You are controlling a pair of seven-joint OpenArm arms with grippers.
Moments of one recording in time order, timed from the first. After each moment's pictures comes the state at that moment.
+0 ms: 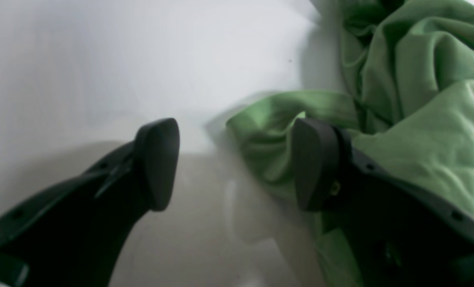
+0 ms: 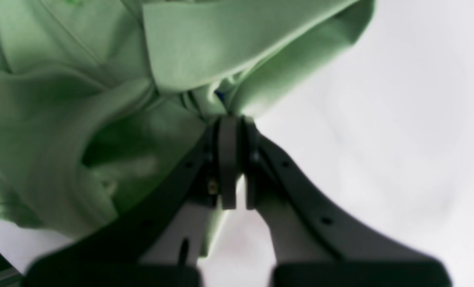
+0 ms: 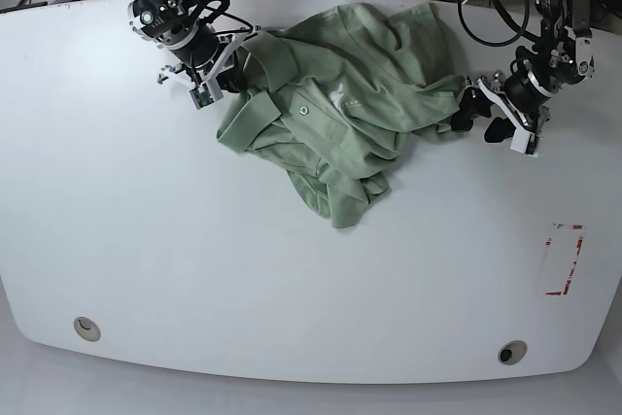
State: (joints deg) left arm 13.8 -24.4 -9.9 86.9 -39.2 -31.1 33.0; right arm -23.2 -1.3 16.0 100.7 5.6 40.4 -36.4
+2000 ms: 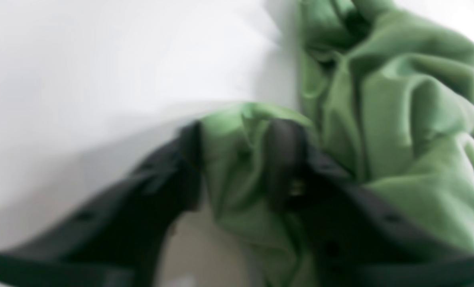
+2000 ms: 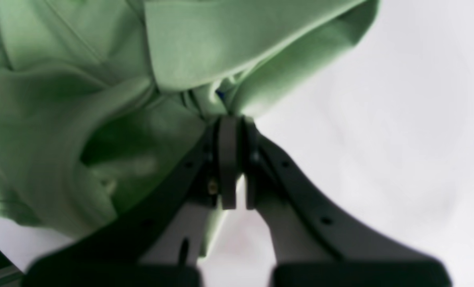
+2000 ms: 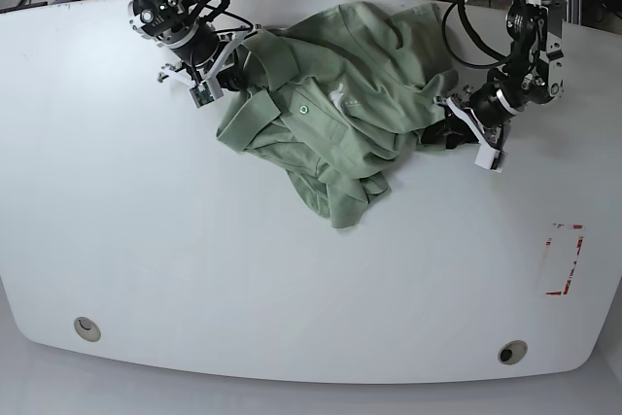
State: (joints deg) left arm 5.2 -18.6 -4.3 78.0 -41.2 -33.4 36.9; right arm -23.5 -1.4 16.0 100.8 5.6 40.4 -36.4
